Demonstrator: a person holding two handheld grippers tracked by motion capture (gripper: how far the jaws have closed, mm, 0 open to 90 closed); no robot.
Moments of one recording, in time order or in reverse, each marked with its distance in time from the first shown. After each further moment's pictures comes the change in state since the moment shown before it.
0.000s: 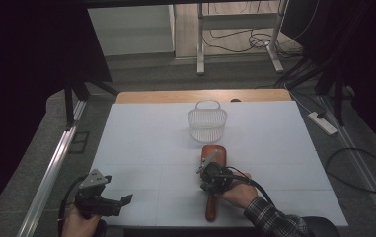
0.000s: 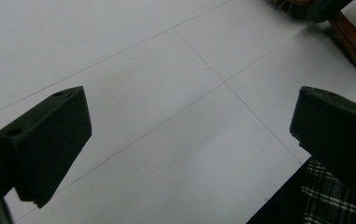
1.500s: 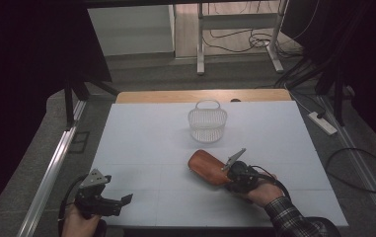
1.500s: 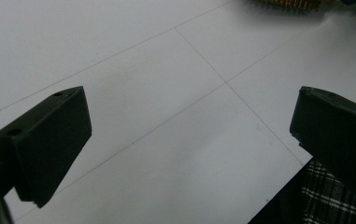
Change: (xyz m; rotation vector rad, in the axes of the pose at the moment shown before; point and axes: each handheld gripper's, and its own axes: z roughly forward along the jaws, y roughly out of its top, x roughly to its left) left arm 0.000 0.000 0.000 0.003 0.007 -0.005; right arm -0.034 -0.053 -0.028 0.049 -0.026 0.085
